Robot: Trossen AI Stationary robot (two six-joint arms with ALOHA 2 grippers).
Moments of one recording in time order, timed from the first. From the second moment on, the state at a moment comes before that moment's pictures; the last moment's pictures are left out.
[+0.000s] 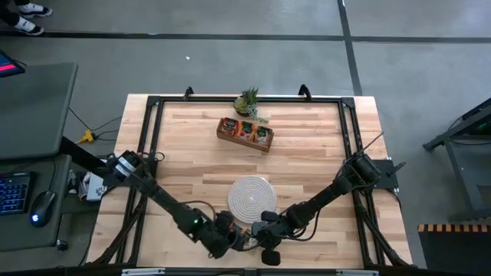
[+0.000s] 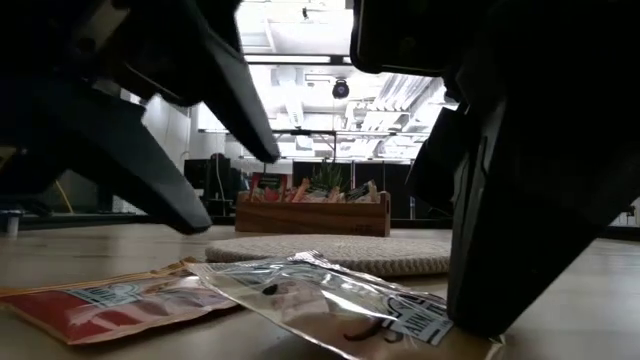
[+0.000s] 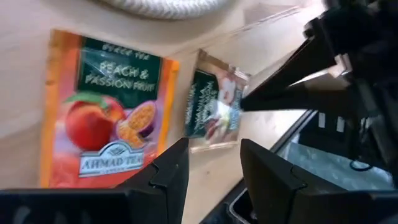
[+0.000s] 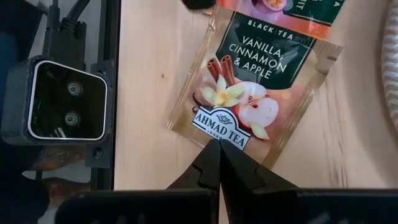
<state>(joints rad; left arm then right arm) -0.69 1.96 1.22 -0.08 -0.34 -1.84 0.57 2.10 1.29 -0.12 -0.01 0.70</state>
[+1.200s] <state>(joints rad) -0.63 2.05 1.23 0.02 -0.19 -1.77 0.58 2.10 1.29 -0.07 0.04 0.72</state>
